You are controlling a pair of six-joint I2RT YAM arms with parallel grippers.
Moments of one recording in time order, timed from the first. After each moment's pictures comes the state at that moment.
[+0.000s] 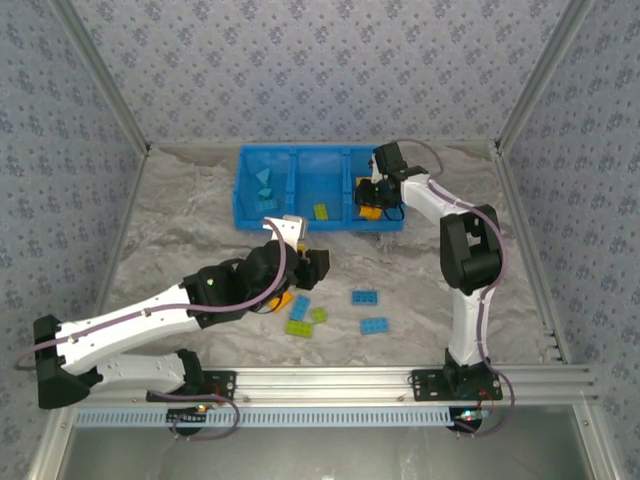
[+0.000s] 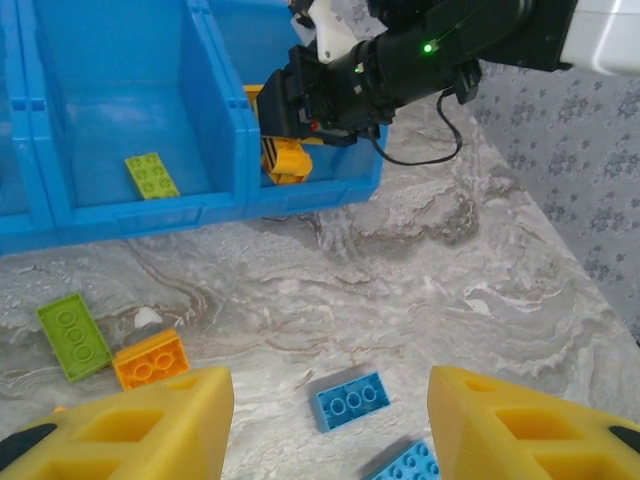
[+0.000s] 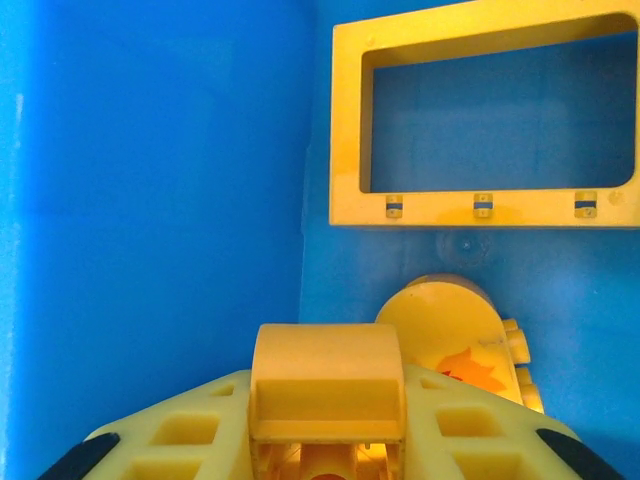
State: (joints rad) left arm -1.18 1.10 1.04 -0.46 -0.46 -0.69; right arm 0.32 2.05 1.58 -0.52 -0.18 0.36
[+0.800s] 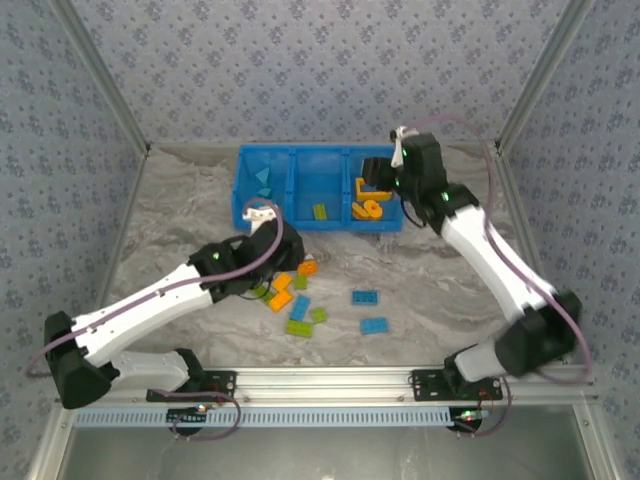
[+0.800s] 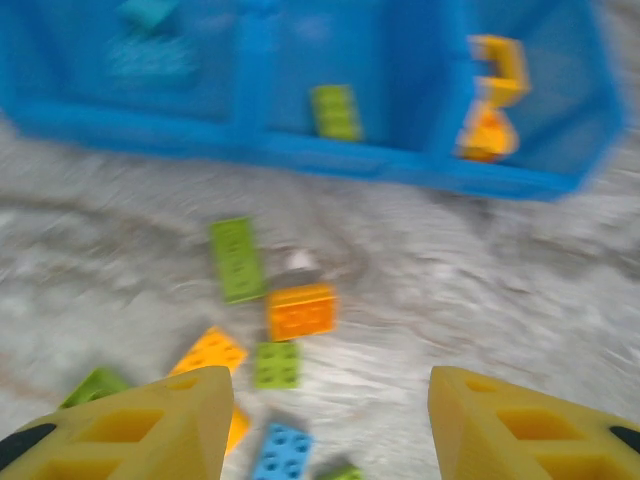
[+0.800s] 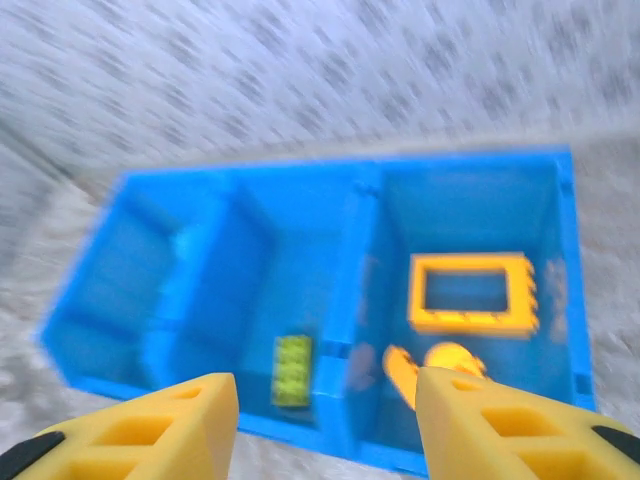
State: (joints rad) left arm -0.93 1.22 1.12 -0.78 -0.44 -0.93; right arm 0.46 1.34 1.28 -0.36 0.02 0.34
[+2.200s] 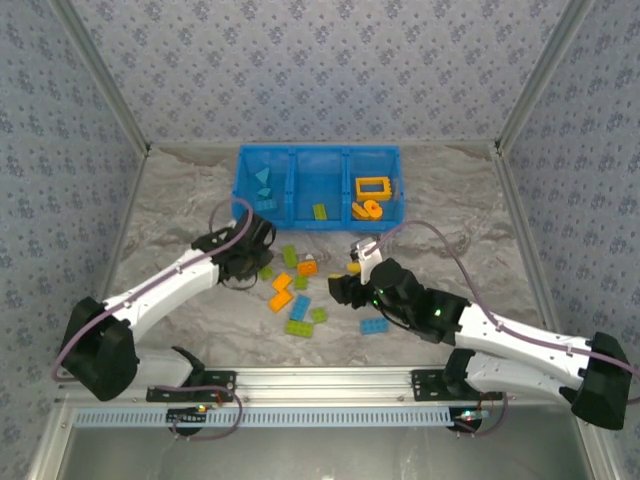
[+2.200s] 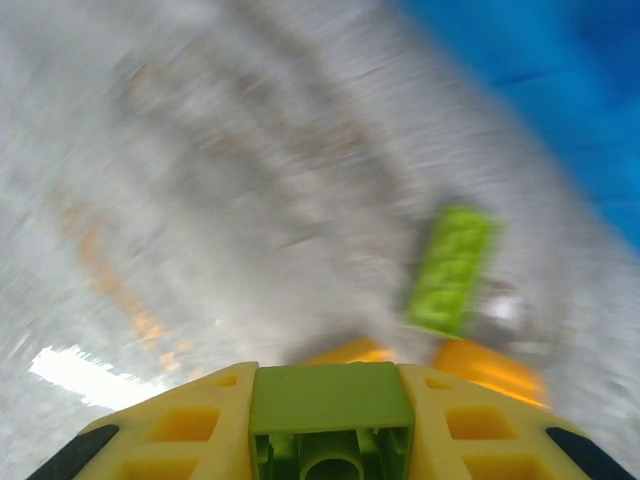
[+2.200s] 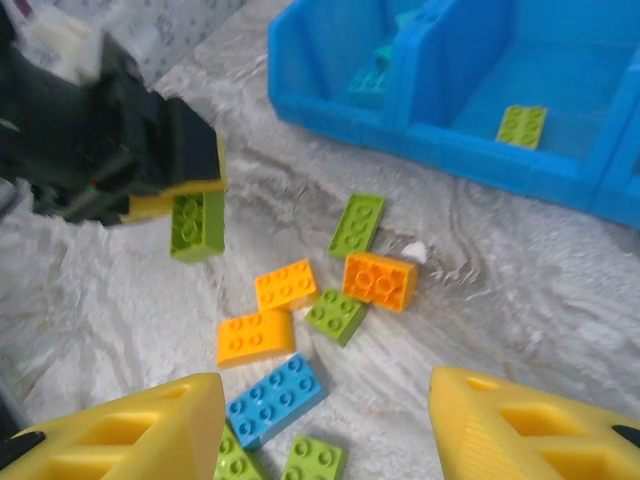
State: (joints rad) left arm -0.64 1.32 0.98 -0.71 -0.24 -1.19; right arm 1.04 0.93 0.63 -0.15 0.25 0.42
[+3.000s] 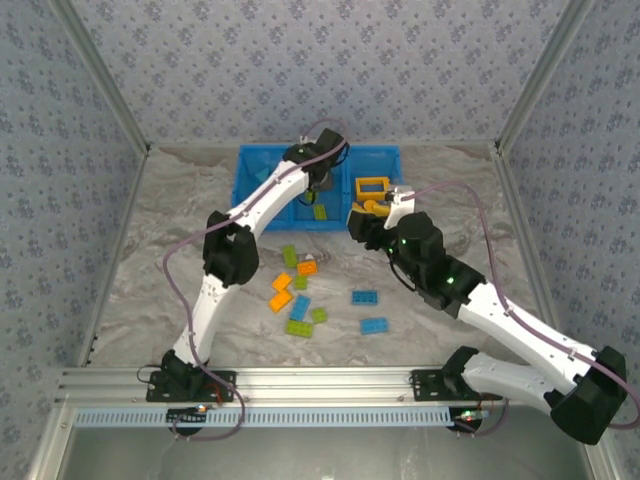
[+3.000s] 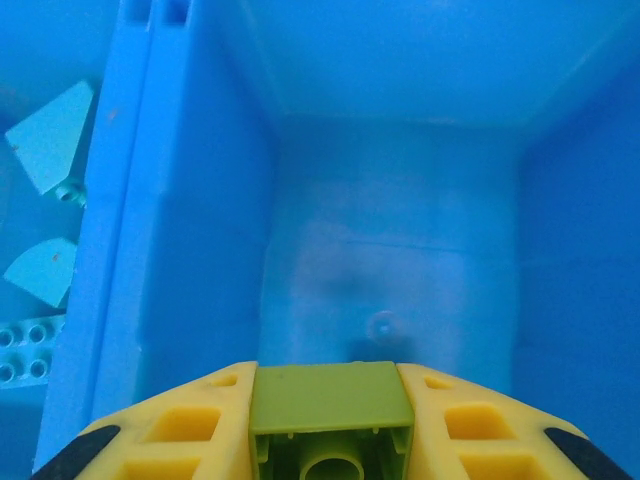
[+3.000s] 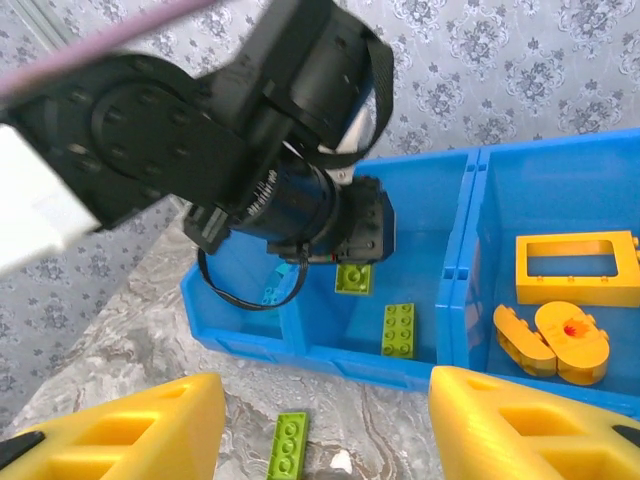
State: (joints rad) left arm -0.63 2.44 2.41 -1.06 -0.42 -0.58; right arm 0.76 0.99 0.83 -0.08 0.26 0.46
